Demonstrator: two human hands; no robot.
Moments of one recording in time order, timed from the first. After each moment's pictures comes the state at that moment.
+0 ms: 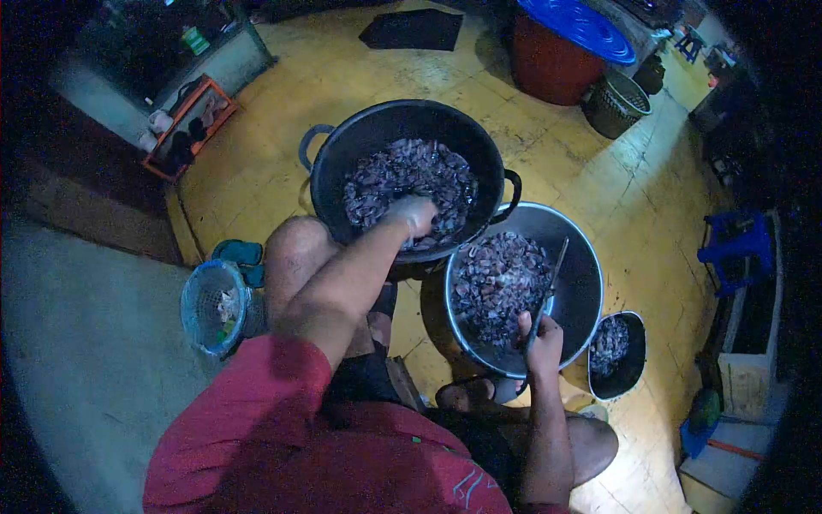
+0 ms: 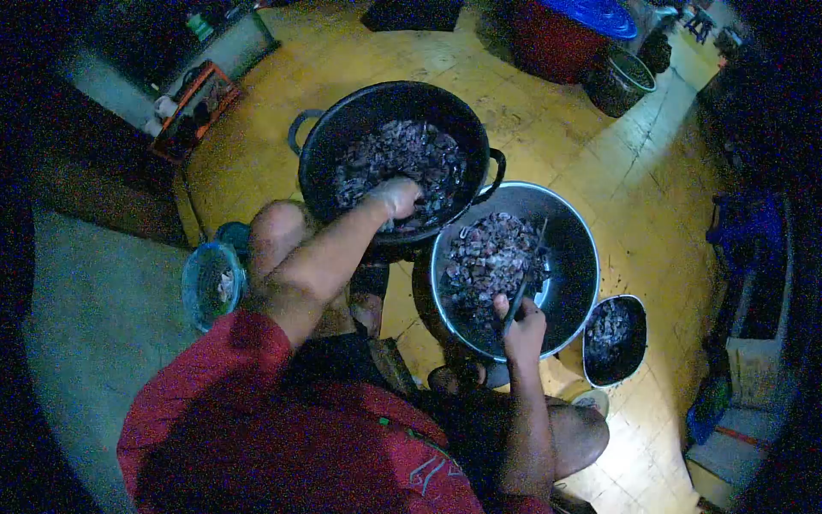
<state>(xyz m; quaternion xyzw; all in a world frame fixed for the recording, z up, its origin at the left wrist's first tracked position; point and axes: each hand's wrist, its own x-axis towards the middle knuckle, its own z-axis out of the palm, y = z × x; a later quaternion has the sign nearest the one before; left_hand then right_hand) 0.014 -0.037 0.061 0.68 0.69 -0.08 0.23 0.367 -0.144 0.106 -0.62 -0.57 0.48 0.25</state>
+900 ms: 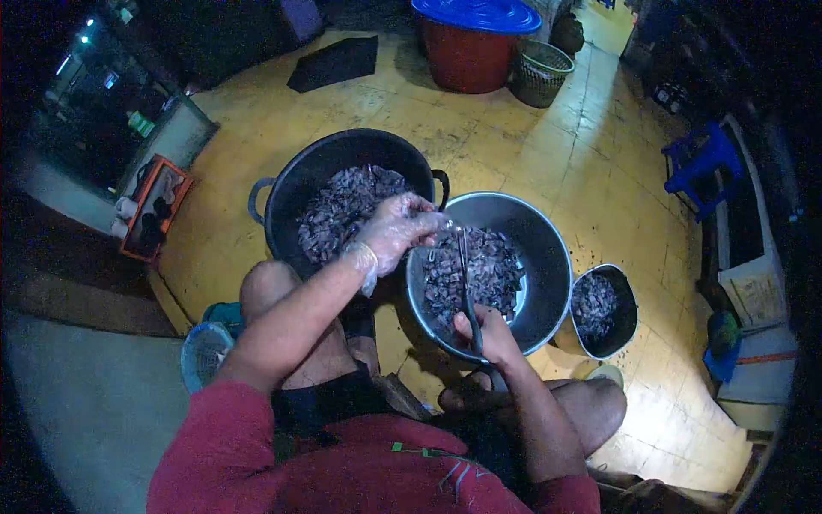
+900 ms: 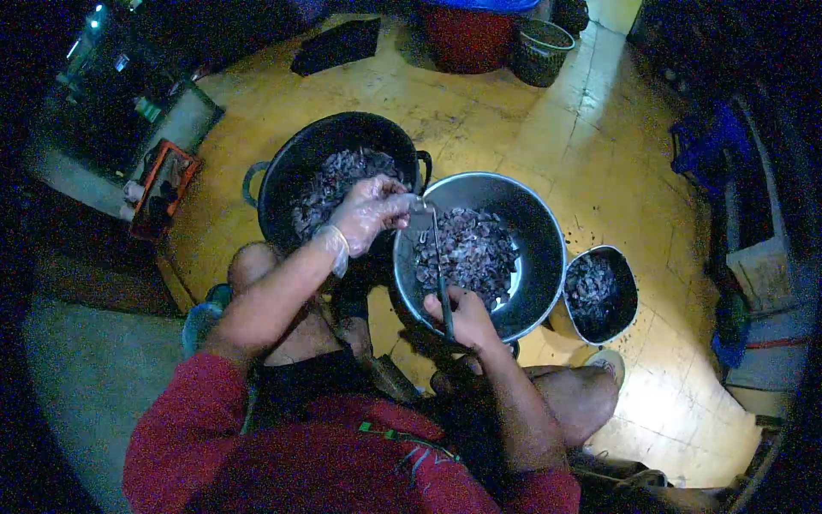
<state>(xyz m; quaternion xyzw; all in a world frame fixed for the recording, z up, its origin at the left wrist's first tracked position) 0.116 -0.072 0.191 0.40 0.49 0.46 0.62 0.351 -0.158 0.128 -0.52 -0.60 0.58 0.16</state>
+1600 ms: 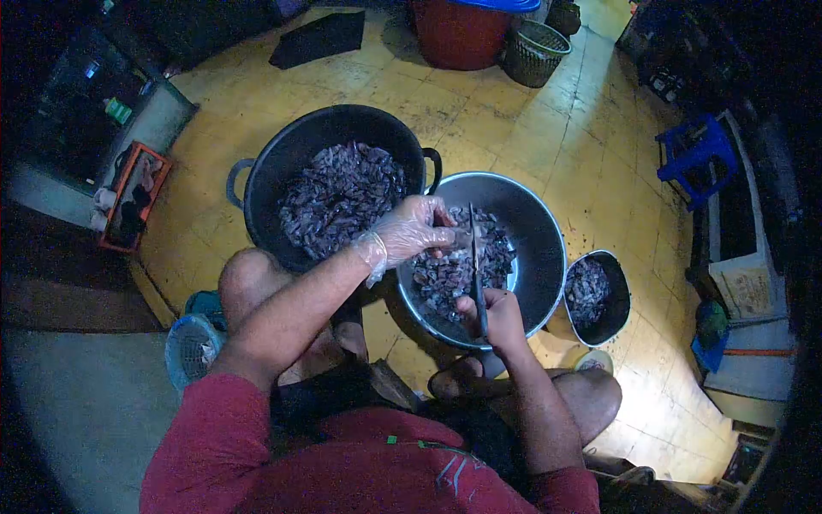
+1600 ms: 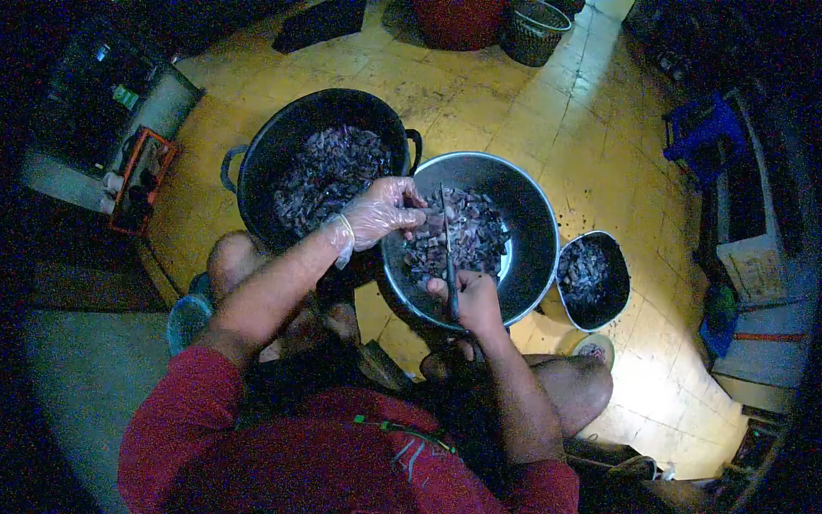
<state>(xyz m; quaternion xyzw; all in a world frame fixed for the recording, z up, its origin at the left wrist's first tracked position) 0.135 -0.066 0.159 0.48 0.44 0.35 0.67 0.367 -0.151 0.100 -0.56 -0.57 0.56 0.22</state>
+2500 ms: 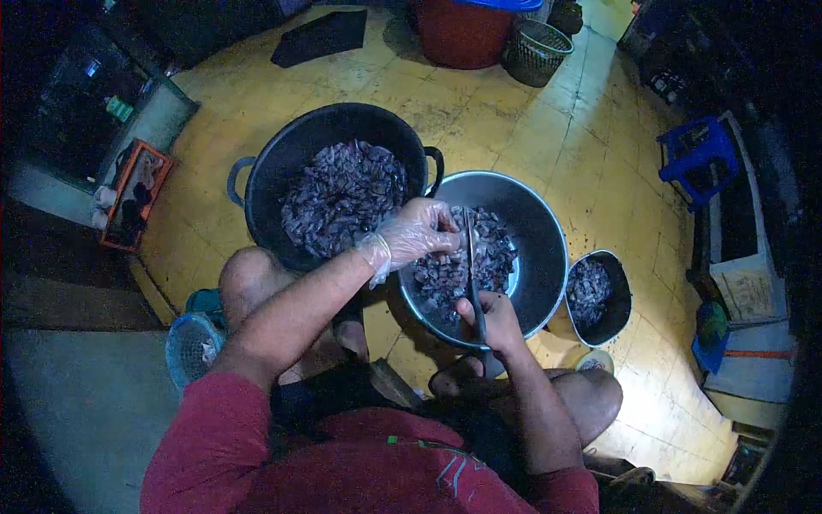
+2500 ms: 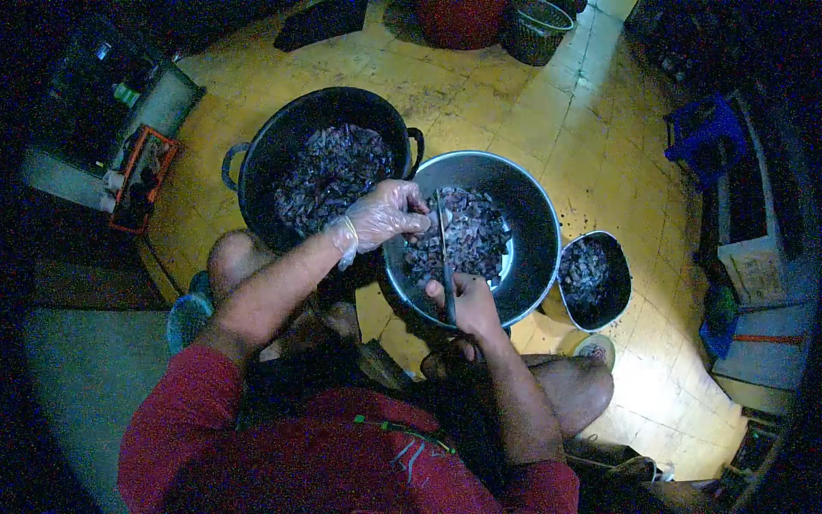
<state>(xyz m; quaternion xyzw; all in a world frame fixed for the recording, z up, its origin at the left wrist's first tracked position) 0.137 -0.068 0.151 0.55 0.45 0.34 0.62 0.352 -0.157 0.144 -0.56 -0.54 0.59 0.21</state>
